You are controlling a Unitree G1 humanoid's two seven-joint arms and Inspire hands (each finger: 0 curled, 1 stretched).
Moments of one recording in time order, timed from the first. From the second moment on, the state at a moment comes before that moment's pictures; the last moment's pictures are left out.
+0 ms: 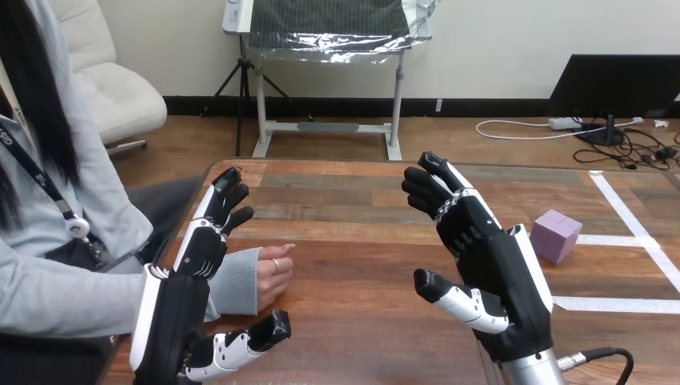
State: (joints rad) left arm 0.01 0.12 0.02 0.76 0.01 -1.40 -0.09; right arm -0.10 -0.03 -0.02 0.71 0.27 -1.06 0.51
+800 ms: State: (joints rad) left arm 0.01 0.12 0.01 0.74 -0.01 -1.38 -0.11; right arm -0.13 -0.04 -0.05 0.72 0.24 -1.06 0.45
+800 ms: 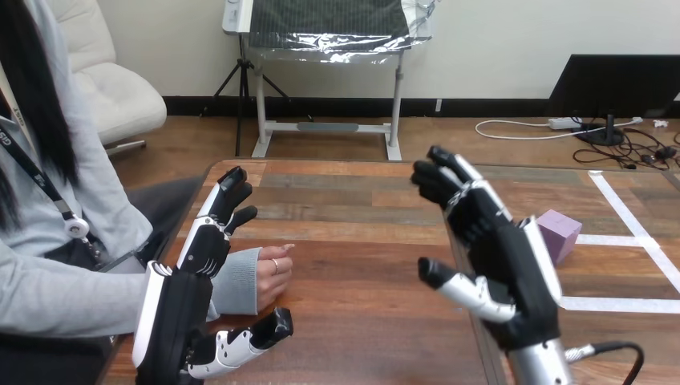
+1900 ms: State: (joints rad) left arm 0.01 0.11 0.02 0.75 0.01 -1.38 -0.11; right arm -0.39 -0.21 -0.18 0.85 0.08 -0.88 0.14
